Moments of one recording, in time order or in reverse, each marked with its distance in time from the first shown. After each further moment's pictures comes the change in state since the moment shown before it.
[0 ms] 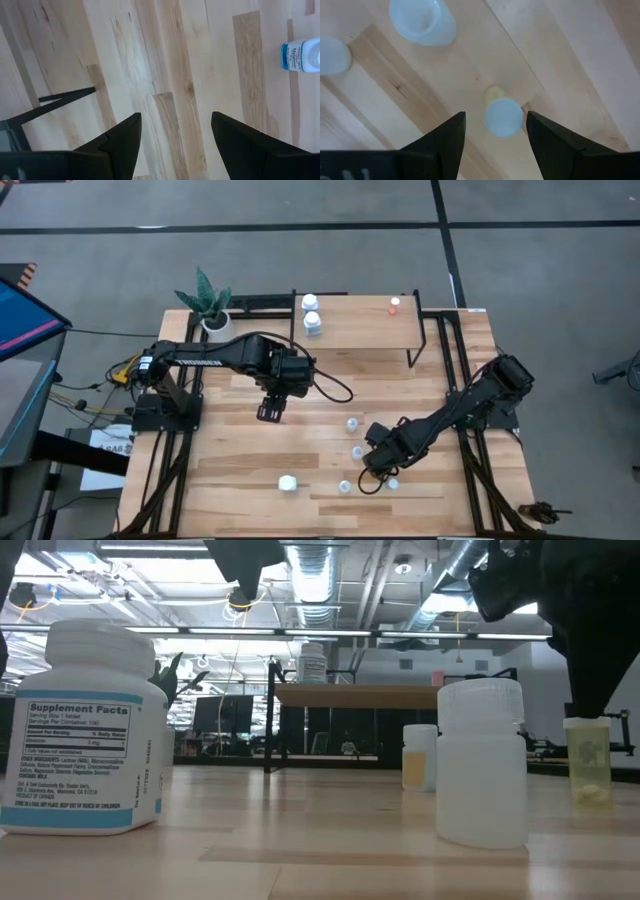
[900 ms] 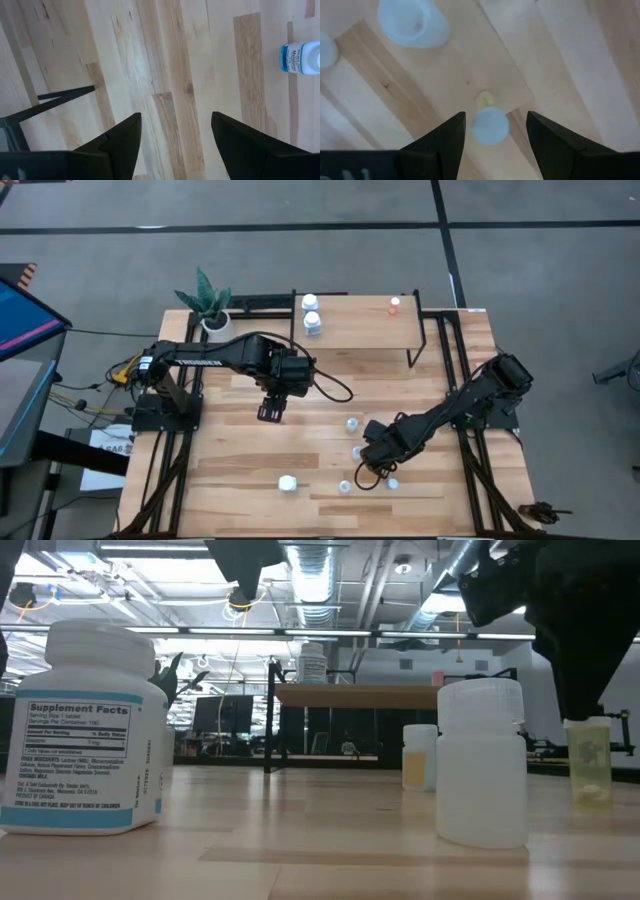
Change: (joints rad) left arm 0.000 0.000 0.000 0.000 0.000 -0.018; right arm -0.035 0.000 0.000 -0.007 -0.024 -0.110
